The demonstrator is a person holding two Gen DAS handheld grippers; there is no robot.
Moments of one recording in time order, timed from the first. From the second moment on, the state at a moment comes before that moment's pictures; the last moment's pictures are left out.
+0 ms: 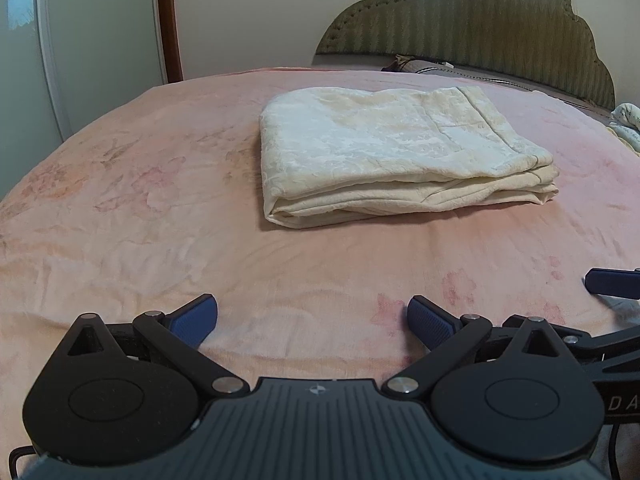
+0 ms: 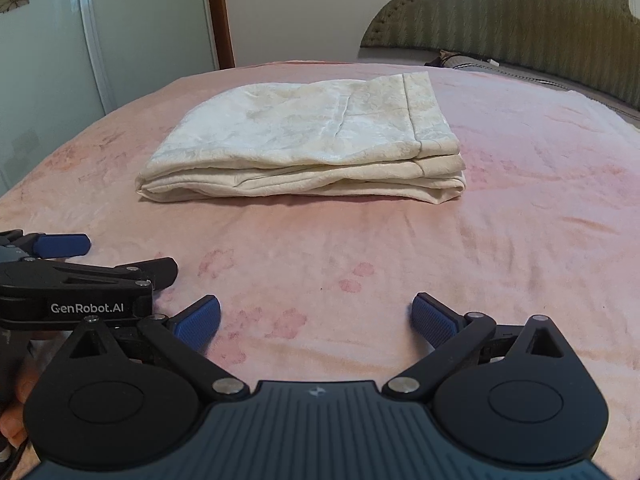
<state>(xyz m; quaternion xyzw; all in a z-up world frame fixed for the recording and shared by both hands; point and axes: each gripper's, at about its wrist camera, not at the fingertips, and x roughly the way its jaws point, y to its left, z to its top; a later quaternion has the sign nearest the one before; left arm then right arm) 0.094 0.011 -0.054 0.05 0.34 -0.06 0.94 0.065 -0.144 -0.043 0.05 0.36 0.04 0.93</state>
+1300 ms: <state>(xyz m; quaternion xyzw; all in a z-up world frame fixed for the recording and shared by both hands) 0.097 0.018 -0.057 0.04 0.33 -0.05 0.94 0.062 -0.136 -0.049 0.03 0.35 0.02 0.94</state>
